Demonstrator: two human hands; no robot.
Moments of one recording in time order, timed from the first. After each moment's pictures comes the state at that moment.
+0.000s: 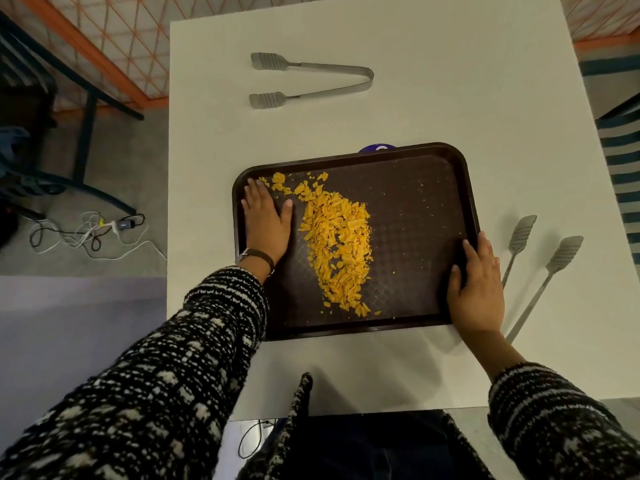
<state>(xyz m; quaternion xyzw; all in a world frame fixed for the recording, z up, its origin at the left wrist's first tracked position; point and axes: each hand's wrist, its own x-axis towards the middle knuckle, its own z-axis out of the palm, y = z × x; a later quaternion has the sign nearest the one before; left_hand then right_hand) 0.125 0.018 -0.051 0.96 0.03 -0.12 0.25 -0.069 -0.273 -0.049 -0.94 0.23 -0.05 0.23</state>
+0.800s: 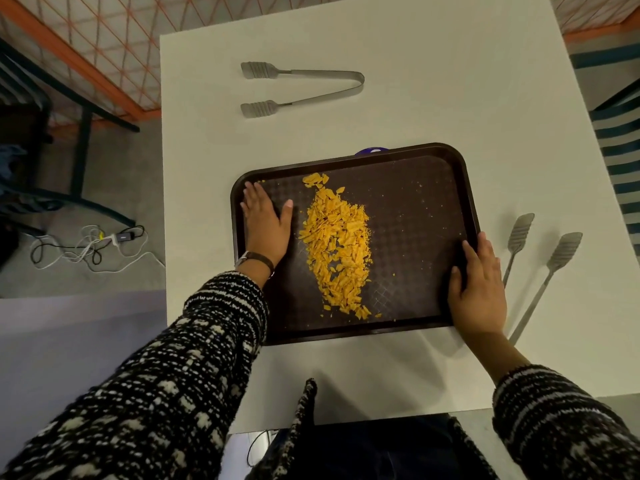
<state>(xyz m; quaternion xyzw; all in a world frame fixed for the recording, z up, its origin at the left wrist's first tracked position) 0.135 0.010 -0.050 0.96 0.01 -0.14 0.25 -0.069 -0.273 -0.050 -0.94 0.24 -0.05 0.23</state>
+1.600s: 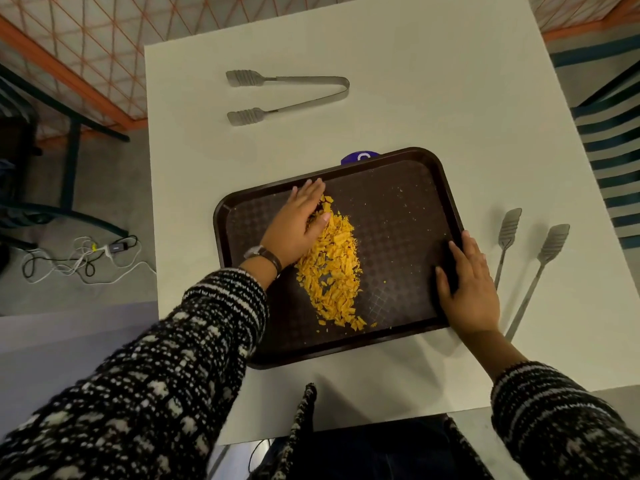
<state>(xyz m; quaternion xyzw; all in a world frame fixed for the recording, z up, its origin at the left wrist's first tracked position) 0.135 -0.029 -0.034 0.90 -0.29 -0.15 0.28 -0.072 -0.281 -0.055 -0.95 0.22 -0.03 0.22</state>
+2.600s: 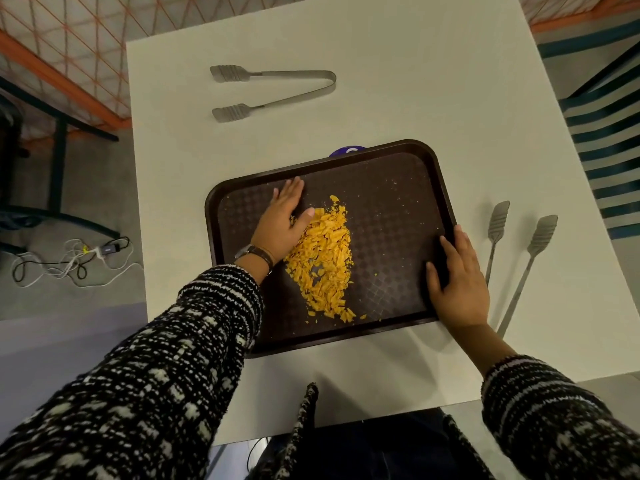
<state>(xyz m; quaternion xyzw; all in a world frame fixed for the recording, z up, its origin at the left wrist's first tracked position) 0.138 -0.025 -0.054 0.90 -0.22 -0.16 0.33 -0.074 -0.280 -0.058 -0.95 0.23 -0.04 0.23</state>
